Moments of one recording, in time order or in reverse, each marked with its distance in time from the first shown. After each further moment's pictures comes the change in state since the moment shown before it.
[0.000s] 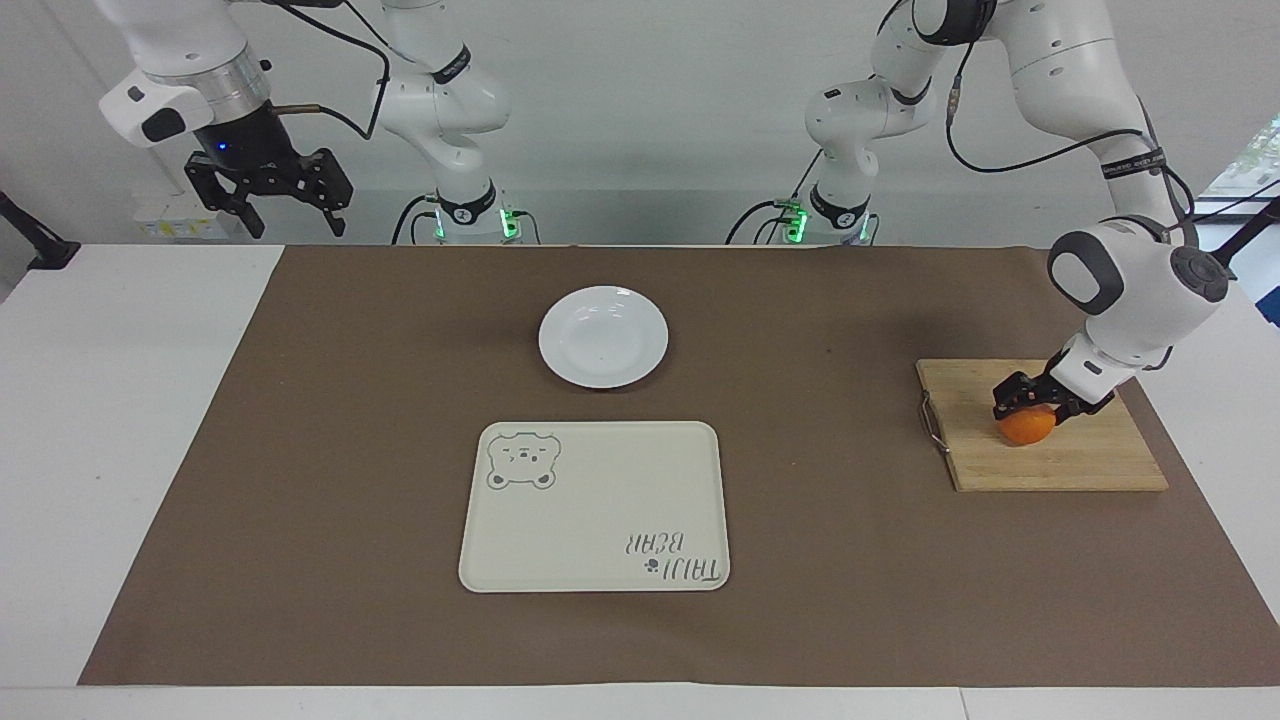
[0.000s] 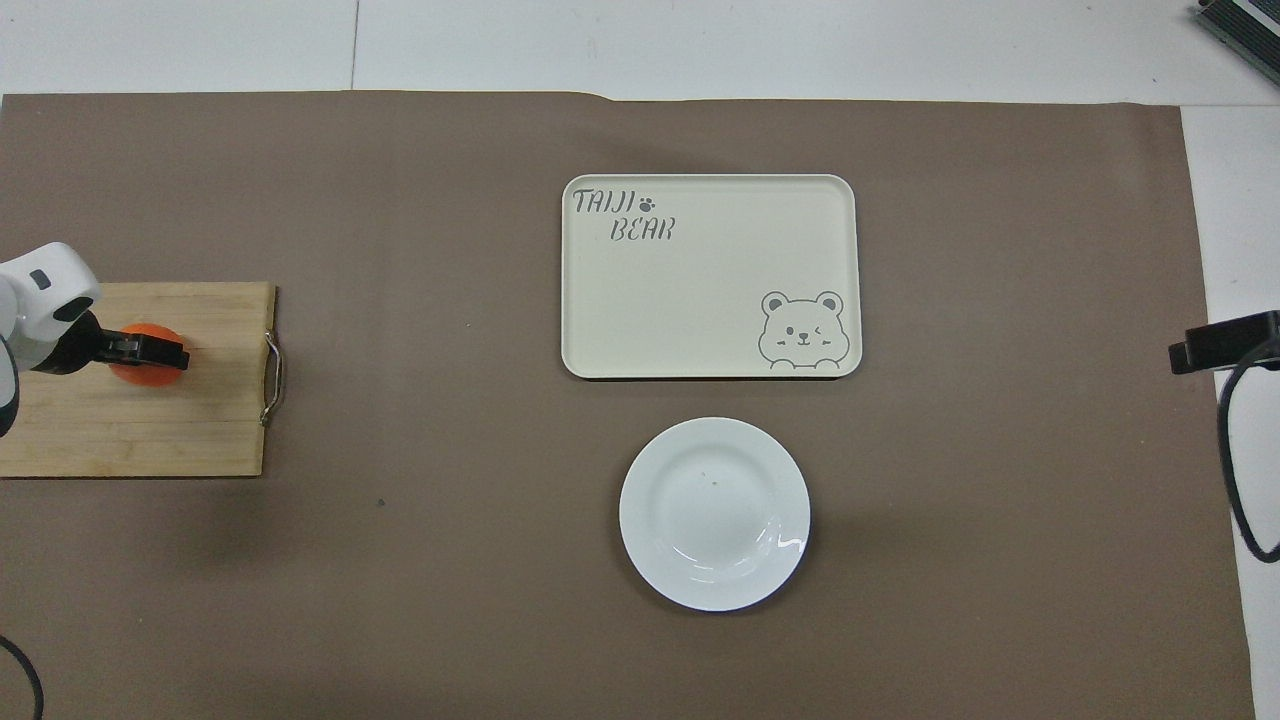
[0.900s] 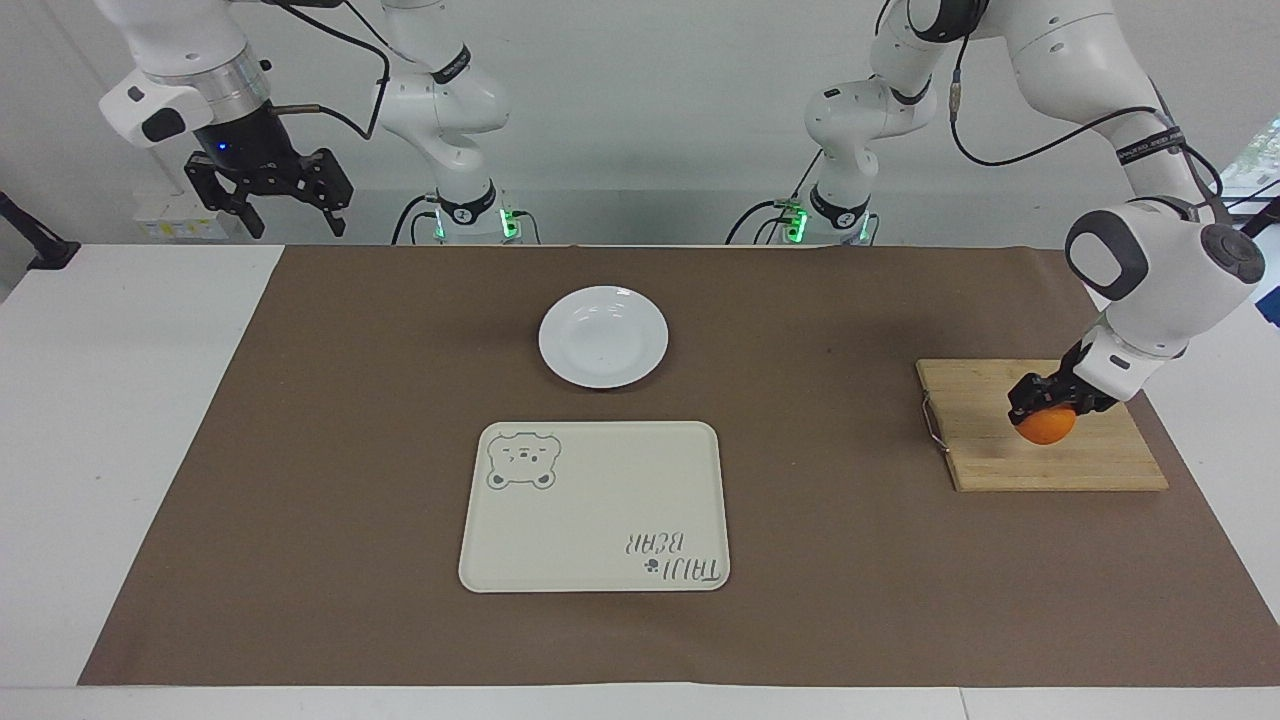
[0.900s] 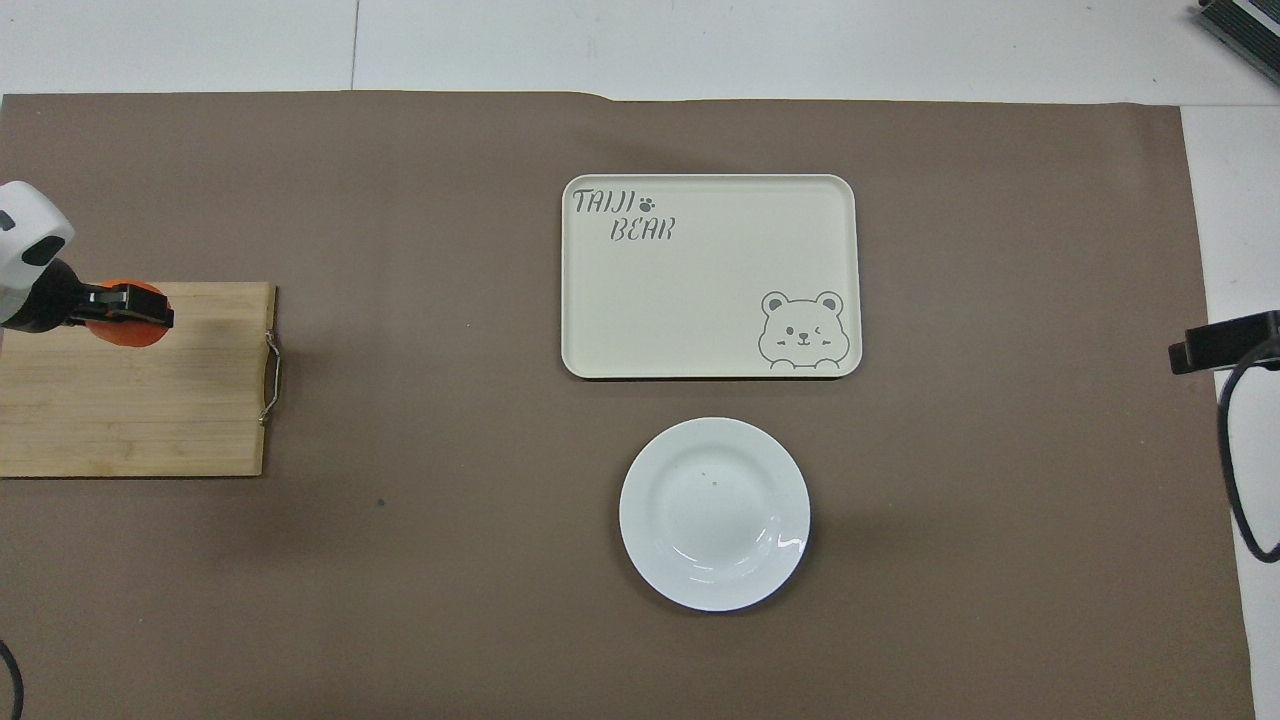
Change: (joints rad) left arm -0.041 -0.028 -0.020 0.187 -0.001 -0.192 -0.188; right arm 0.000 0.000 0.000 0.000 0.000 0.000 0.000
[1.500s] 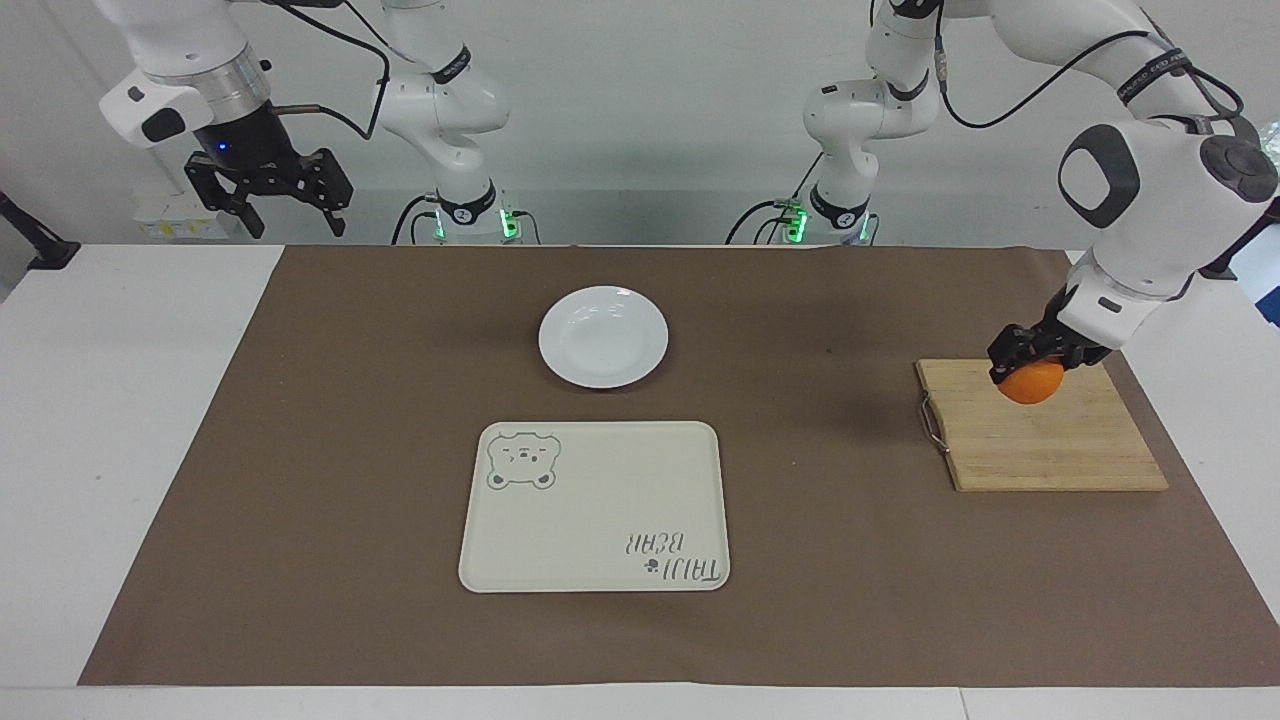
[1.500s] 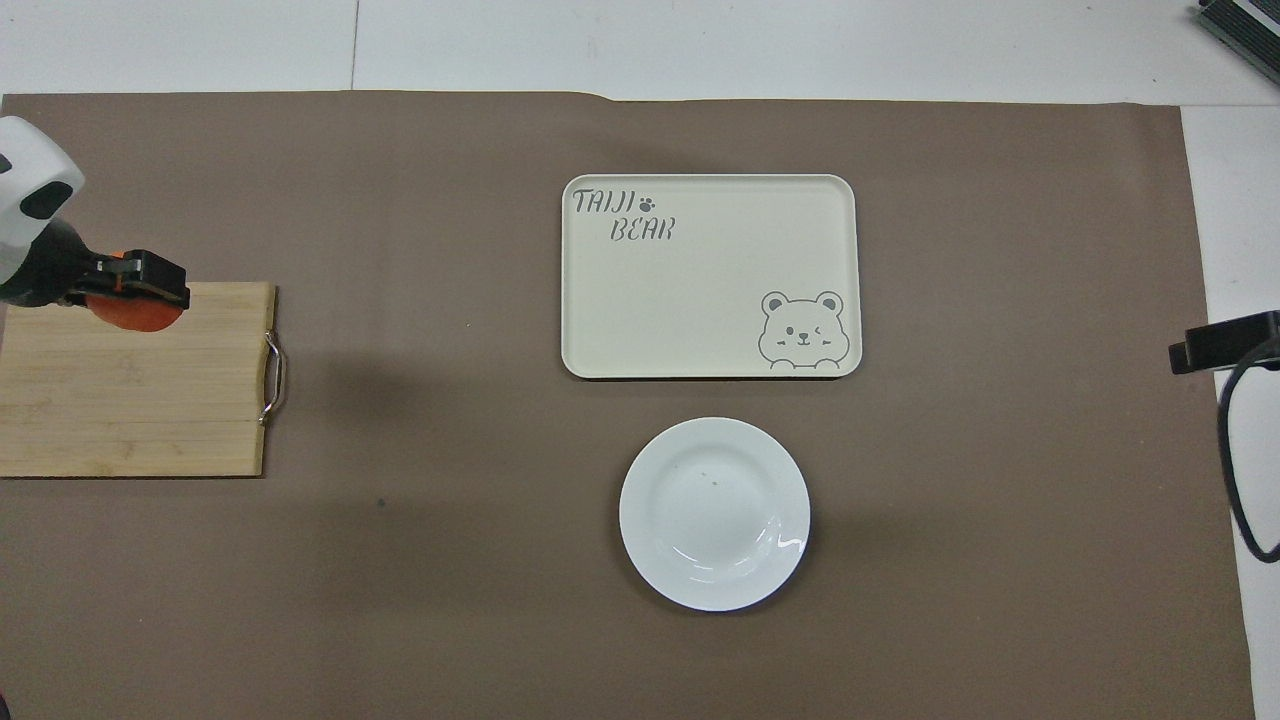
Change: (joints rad) left arm -0.144 -0.105 -0.003 0.117 0.057 -0.236 -0.164; right arm 0.000 0.000 0.000 0.000 0.000 0.000 0.000
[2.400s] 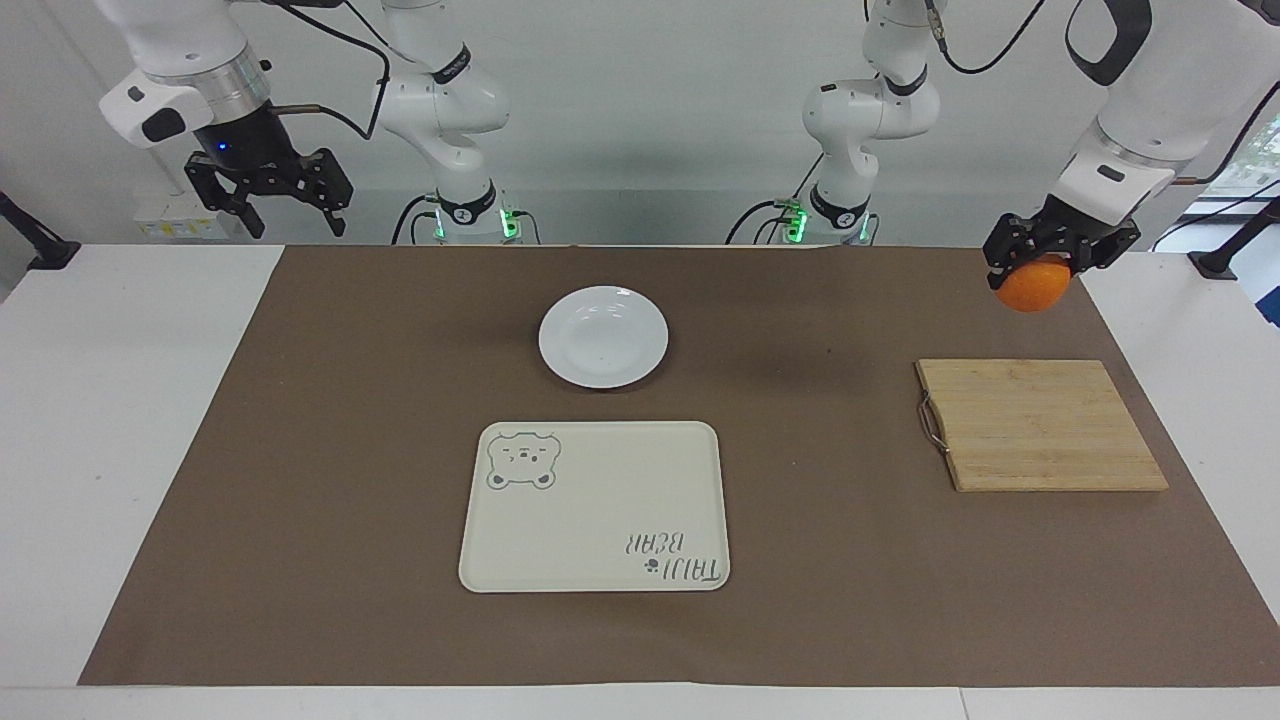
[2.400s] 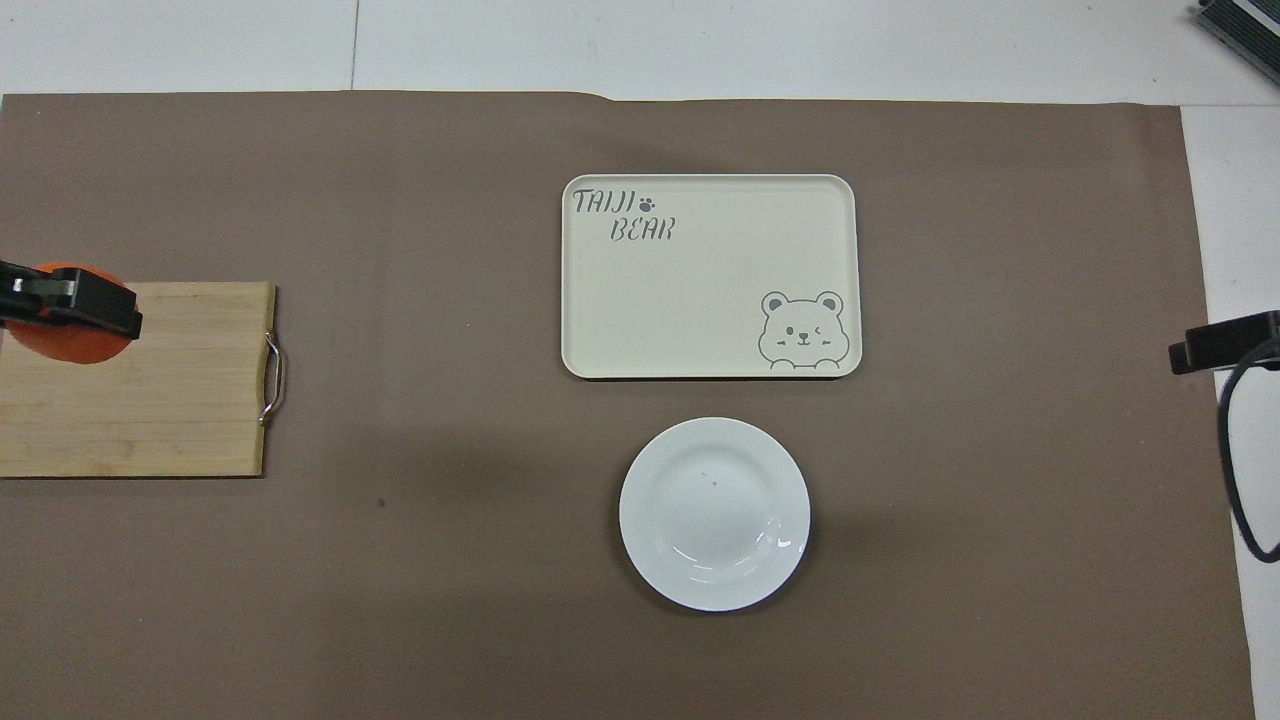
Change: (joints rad) left arm -0.045 -0.104 -0.041 0.167 0.030 -0.296 -0.029; right arm 0.000 0.000 0.000 0.000 0.000 0.000 0.000
